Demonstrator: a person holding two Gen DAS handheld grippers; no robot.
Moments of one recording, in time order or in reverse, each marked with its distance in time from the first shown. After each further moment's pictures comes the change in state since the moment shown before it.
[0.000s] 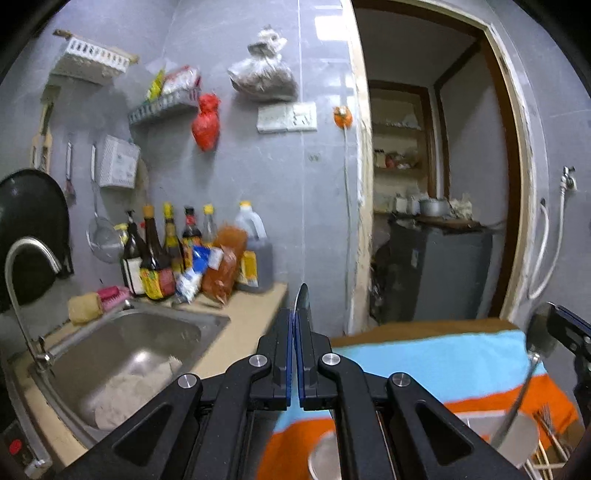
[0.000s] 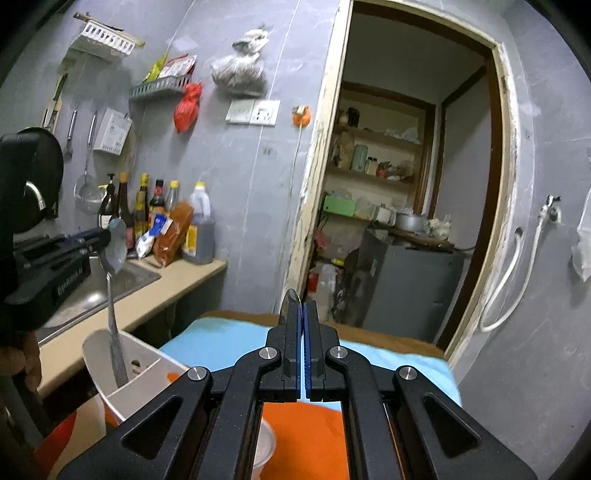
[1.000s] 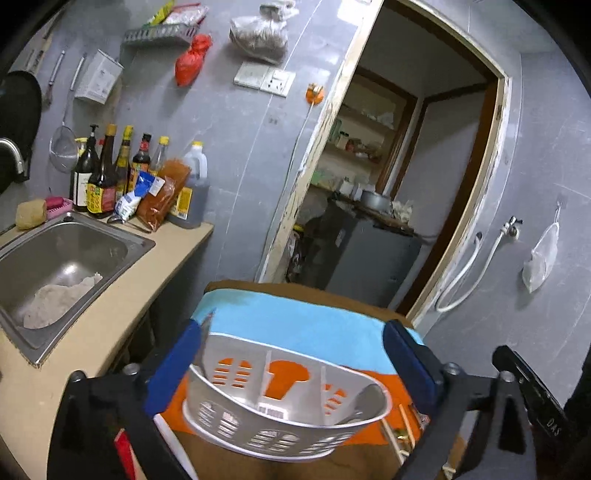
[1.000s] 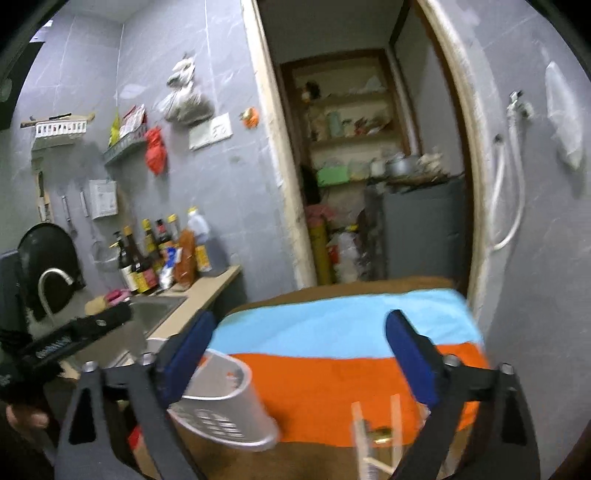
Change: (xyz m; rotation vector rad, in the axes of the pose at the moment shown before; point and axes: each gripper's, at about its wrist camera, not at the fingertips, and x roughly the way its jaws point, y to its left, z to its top) left arm -0.064 -0.023 -0.011 -0.269 0.159 -0.284; right arm -0.051 -0.114 -0.047 0.322 0.014 0.066
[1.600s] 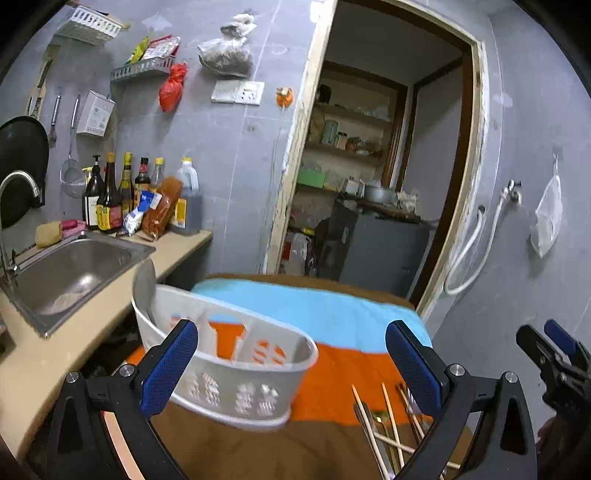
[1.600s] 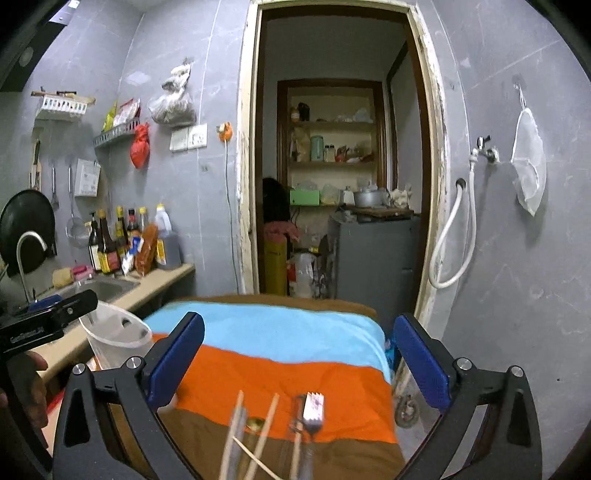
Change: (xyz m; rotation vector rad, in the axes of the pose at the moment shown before) left arm -0.017 -0.100 -0.064 0.112 -0.030 0.118; right arm -0.046 -0.097 0.015 -0.134 -0.006 -0.069
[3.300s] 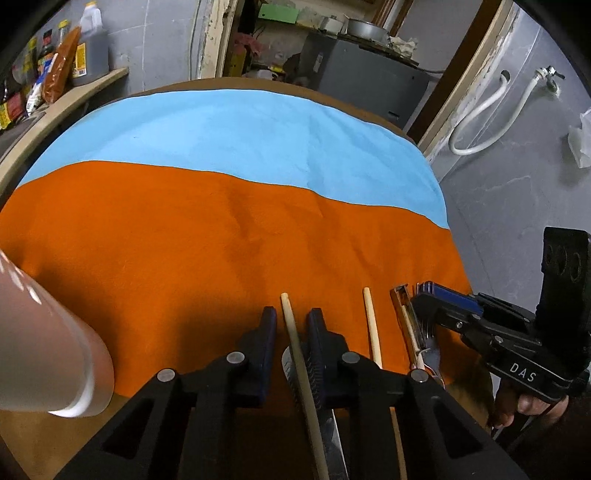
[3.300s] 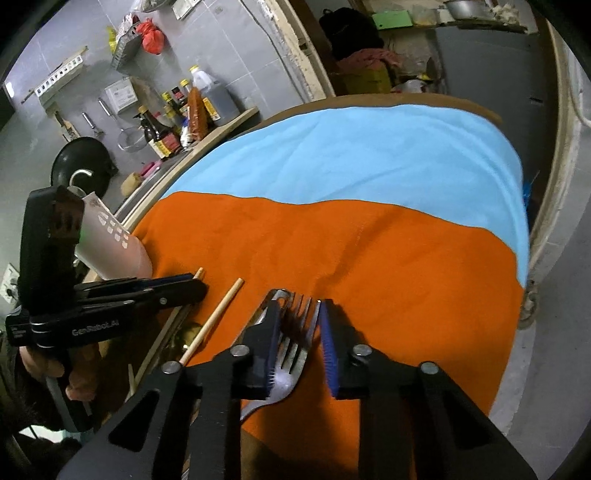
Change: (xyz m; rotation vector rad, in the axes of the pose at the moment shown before) left arm 0.196 -0.086 -0.091 0.013 0.653 -0.103; right arm 0.239 -0.063 -0.150 0.104 0.633 0.580
